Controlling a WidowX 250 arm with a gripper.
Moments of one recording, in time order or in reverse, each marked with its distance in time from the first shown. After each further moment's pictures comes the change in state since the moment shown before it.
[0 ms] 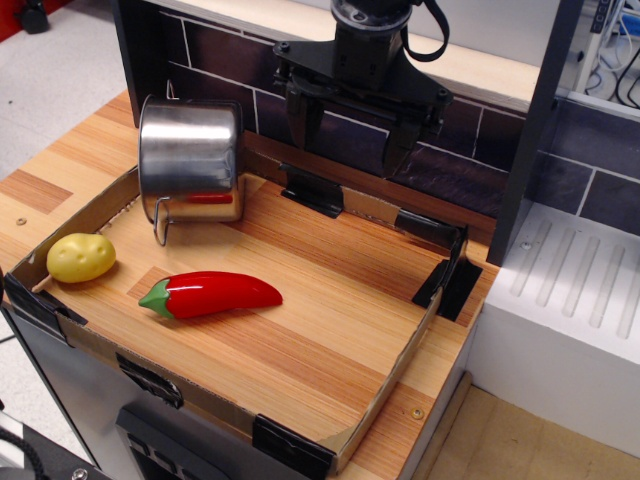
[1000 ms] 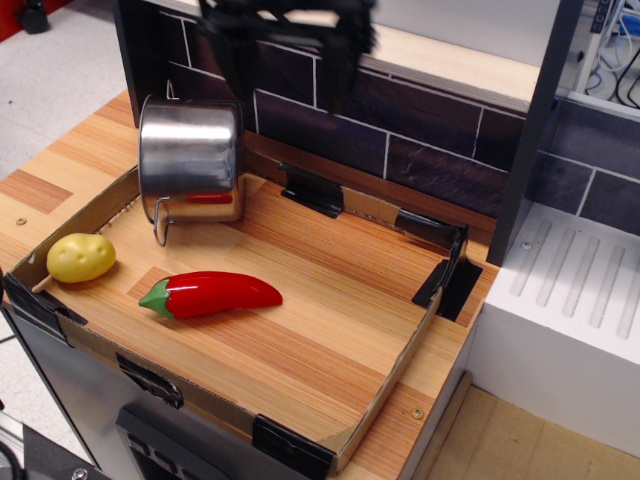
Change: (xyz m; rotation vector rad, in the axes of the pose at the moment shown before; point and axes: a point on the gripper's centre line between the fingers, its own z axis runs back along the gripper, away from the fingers) arm -0.006 0.054 0.048 -0.201 0.055 0.049
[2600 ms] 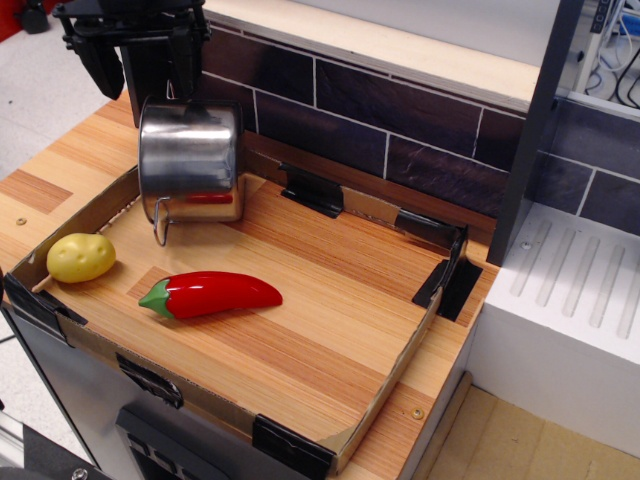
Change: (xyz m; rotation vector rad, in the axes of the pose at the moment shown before) arm 0.044 0.126 -0.058 0.062 0.053 0.325
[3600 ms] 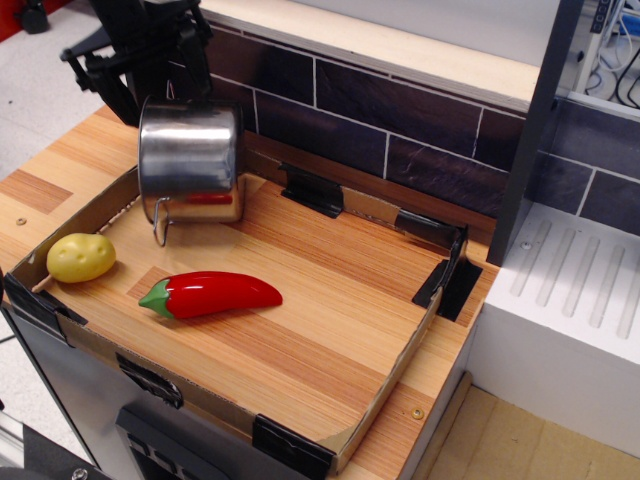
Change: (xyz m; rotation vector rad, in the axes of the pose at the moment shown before) arm -0.001 -0.008 -0.022 -0.146 0.062 0.346
